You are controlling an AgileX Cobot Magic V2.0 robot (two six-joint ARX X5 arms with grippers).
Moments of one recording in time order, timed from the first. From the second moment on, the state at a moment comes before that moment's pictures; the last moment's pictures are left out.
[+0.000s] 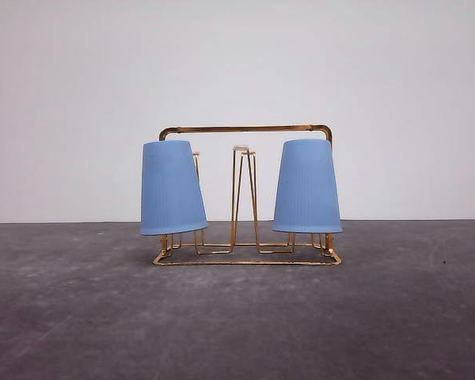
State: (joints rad) left_arx 0.01 0.01 0.03 -0.18 -0.01 -0.04; right_arx 0.03 0.00 0.02 -0.17 -0.02 0.07
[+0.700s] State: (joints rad) left_arx 0.01 0.01 0.03 -0.18 -0.01 -0.04; right_arx 0.03 0.00 0.02 -0.17 -0.02 0.07
